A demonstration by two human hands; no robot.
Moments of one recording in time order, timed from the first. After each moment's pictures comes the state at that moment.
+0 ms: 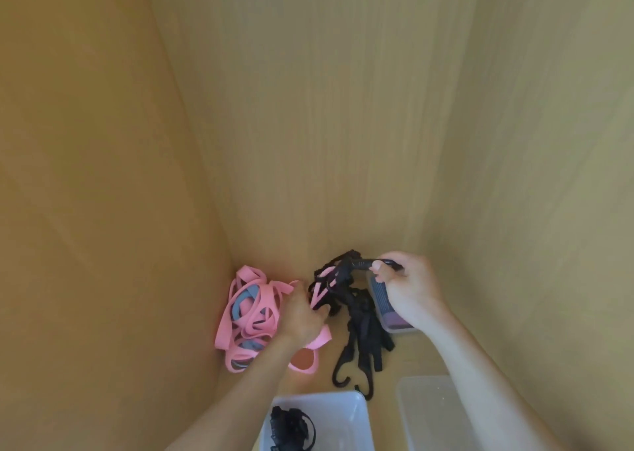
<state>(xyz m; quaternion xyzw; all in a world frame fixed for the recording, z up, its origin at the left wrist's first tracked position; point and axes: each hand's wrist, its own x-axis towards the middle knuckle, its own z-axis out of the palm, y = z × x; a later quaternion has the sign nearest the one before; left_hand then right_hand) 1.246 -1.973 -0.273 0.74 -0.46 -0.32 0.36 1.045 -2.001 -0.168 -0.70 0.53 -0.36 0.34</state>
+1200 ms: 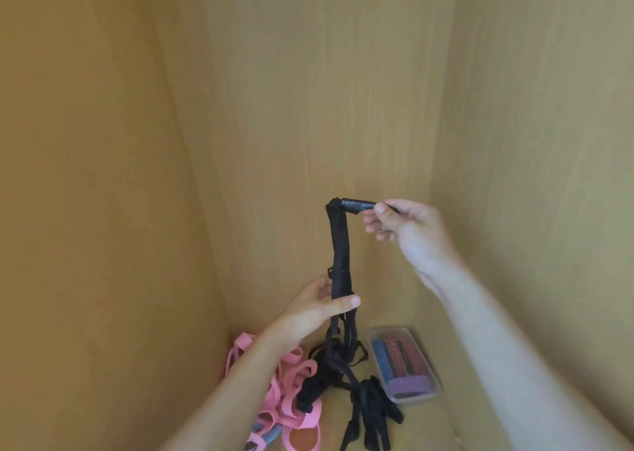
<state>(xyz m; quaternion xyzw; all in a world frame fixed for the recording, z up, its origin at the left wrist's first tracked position) 1.249 -2.004 -0.131 0.55 -0.57 -0.45 0.41 1.059 -2.037 -0.013 -0.64 0.34 -0.54 0.42</state>
